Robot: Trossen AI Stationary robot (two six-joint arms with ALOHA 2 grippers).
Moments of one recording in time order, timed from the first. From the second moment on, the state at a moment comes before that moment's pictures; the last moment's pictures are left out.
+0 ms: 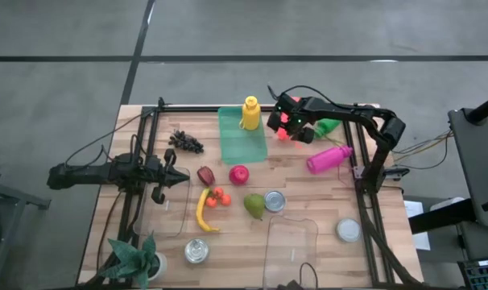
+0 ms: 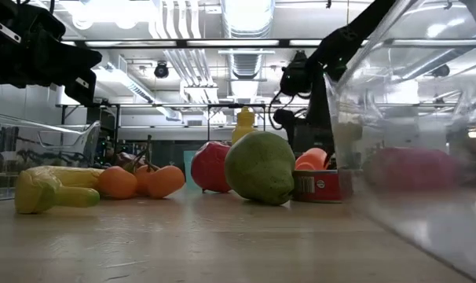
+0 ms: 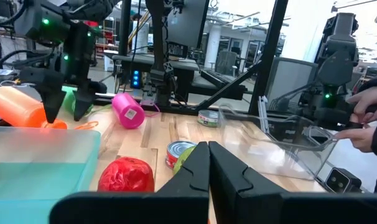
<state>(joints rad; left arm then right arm) 0.00 0.02 0.00 0.04 0.12 -0.15 -0.61 1.79 1.24 -0.71 -0.08 1.32</state>
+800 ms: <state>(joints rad) 0.00 0.02 0.00 0.04 0.12 -0.15 -0.51 1.82 1.35 -0.93 -0.04 1.41</state>
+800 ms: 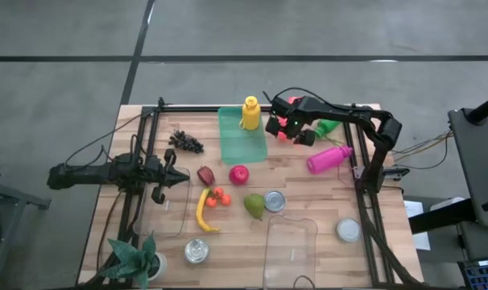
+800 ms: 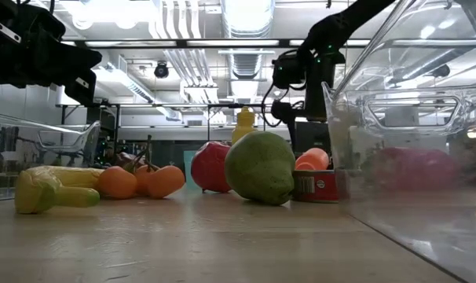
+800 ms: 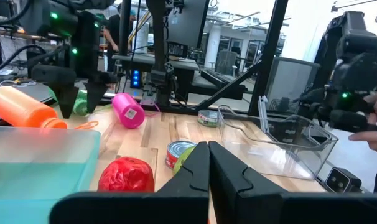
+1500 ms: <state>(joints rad) 0.00 0.02 0.00 0.04 0.12 -0.15 -0.27 1.82 1.13 -0.63 0.56 1.61</state>
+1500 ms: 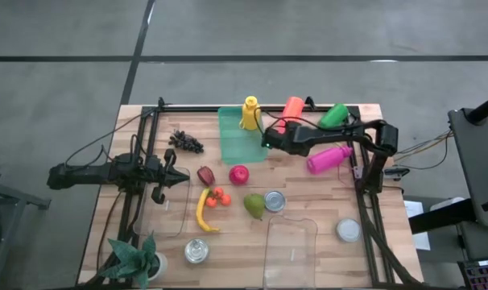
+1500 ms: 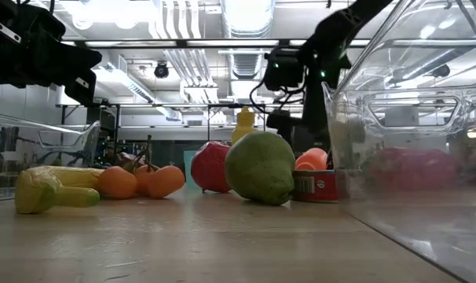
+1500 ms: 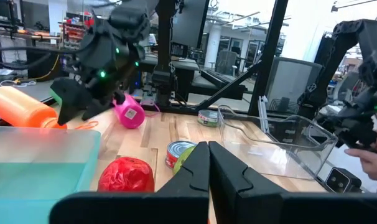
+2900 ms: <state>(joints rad) 0.00 0.04 0.00 0.04 0.12 -0.15 -0.31 1.98 1.18 -0.55 0.69 1.60</state>
